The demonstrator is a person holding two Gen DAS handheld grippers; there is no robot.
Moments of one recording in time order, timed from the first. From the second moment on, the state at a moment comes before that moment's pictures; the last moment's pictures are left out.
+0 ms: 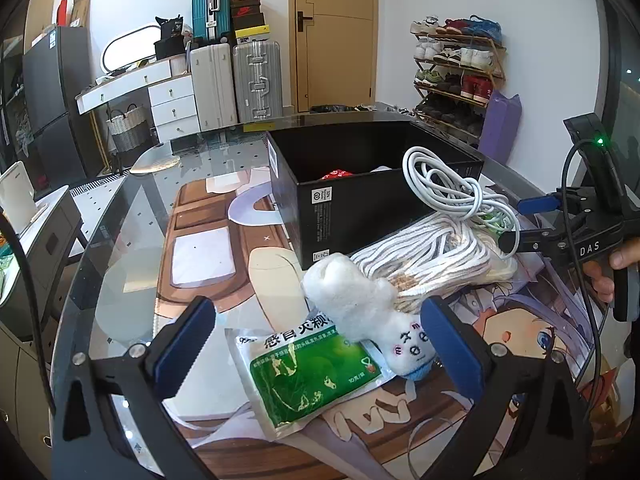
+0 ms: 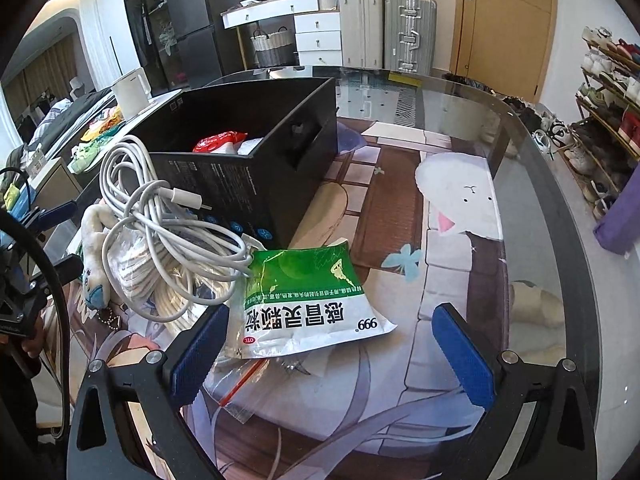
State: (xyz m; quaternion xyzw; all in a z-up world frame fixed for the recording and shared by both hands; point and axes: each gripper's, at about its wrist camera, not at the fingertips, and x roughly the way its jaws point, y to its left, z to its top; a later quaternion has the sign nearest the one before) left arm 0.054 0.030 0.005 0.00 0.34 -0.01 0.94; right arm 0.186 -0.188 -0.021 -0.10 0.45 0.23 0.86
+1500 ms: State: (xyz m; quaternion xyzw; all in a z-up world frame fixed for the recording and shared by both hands) left arm 0.056 0.031 0.003 0.00 0.35 -0.02 0.94; right arm 0.155 -0.199 -0.022 -0.12 0.44 0.25 0.86
